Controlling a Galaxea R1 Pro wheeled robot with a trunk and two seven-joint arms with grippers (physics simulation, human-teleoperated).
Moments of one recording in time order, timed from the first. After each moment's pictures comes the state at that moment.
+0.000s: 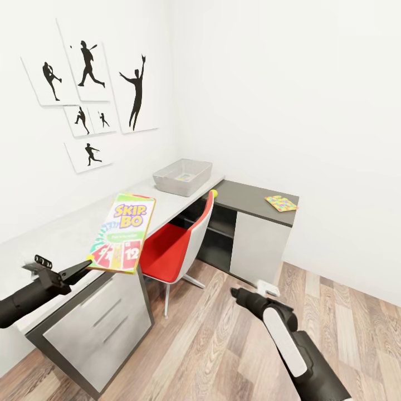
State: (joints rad) left arm -0.30 0.39 0.38 -1.39 1.05 1.04 -0.89; right arm -0.39 0.00 0.23 -1.32 -0.75 0.60 -0.47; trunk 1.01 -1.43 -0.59
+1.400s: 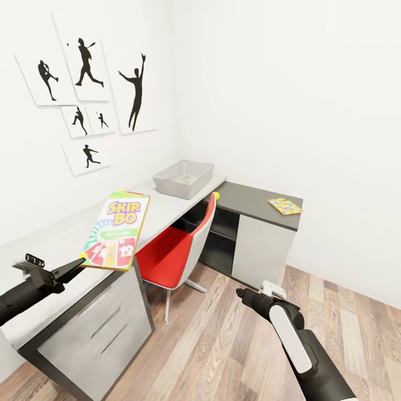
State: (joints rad) left arm -0.30 0.41 0.41 -1.39 1.06 1.04 -0.90; right arm -0.39 0.00 0.16 -1.31 -0.76 0.64 -0.47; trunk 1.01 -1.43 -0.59
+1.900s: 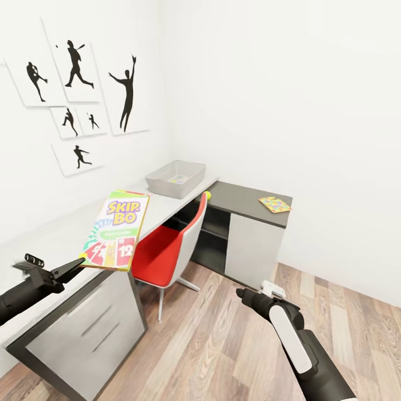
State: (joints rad) left arm -0.30 0.41 0.41 -1.39 1.06 1.04 -0.90; right arm -0.39 0.00 0.16 -1.31 -0.76 0.64 -0.47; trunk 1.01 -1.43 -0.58
